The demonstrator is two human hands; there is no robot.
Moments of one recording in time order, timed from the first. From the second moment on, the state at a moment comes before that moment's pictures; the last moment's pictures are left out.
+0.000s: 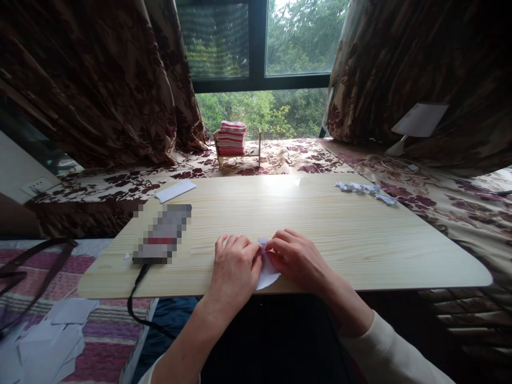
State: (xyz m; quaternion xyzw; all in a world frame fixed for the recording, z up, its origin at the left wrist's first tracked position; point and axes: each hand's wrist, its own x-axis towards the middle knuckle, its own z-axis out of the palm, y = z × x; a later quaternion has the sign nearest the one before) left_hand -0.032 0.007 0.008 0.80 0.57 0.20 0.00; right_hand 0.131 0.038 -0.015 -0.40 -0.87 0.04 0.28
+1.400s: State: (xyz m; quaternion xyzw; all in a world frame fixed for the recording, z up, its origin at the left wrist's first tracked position) left_hand -0.055 -0.013 0.011 0.84 0.50 0.19 0.04; right_hand 0.141 0.036 -0.014 -0.35 -0.89 0.12 0.29
